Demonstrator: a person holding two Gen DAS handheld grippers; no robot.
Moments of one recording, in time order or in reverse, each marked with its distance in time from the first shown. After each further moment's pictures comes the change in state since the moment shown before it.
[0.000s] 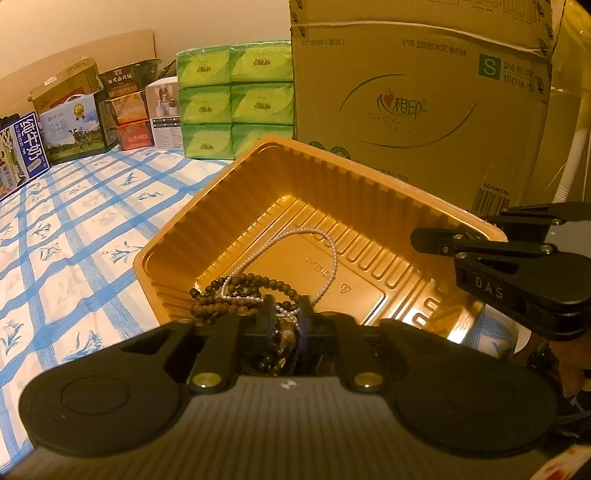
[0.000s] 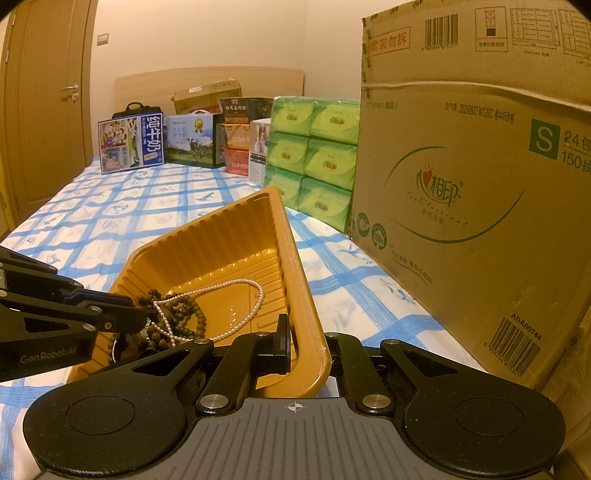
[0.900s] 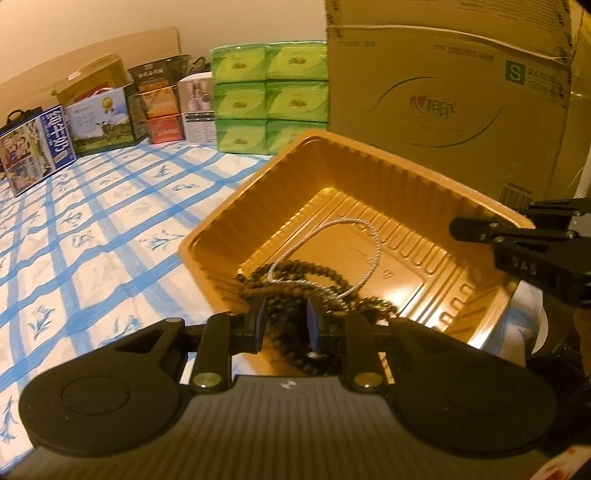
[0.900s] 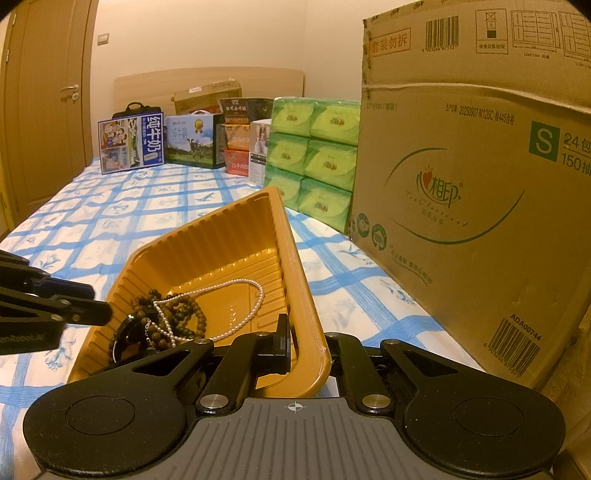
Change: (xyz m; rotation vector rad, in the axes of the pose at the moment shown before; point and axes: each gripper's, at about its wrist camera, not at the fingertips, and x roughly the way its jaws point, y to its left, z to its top) left arm -0.016 0.029 -0.012 -0.028 0.004 0.077; right arm 0.000 -0.001 0.000 0.000 0.000 0.000
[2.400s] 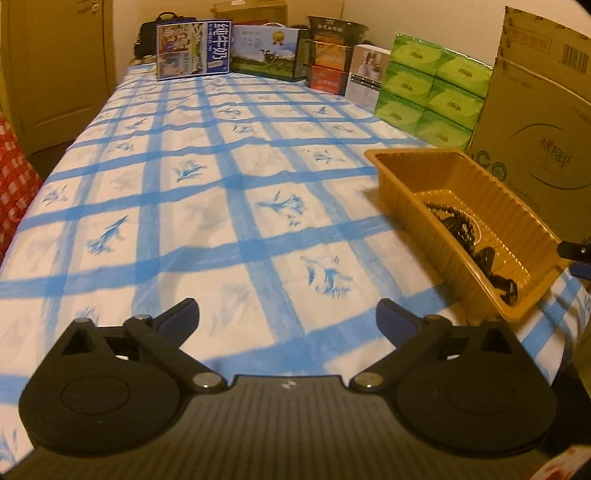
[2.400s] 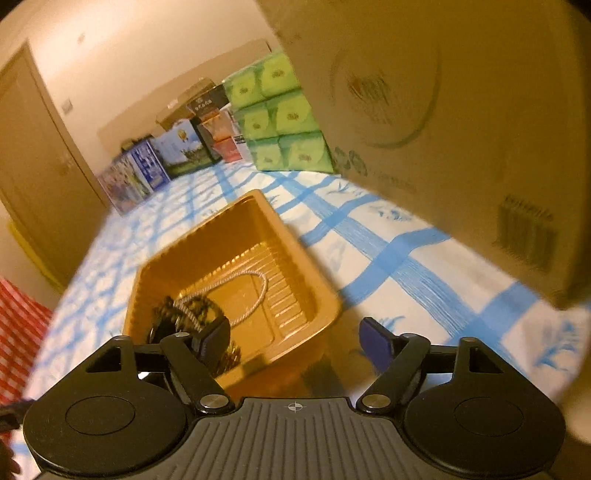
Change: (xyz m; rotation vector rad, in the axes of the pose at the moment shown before) left arm -0.088 0.064 -0.090 -0.423 0.085 0.268; right arm -0.014 -0.088 -0.010 0.360 0.139 0.201
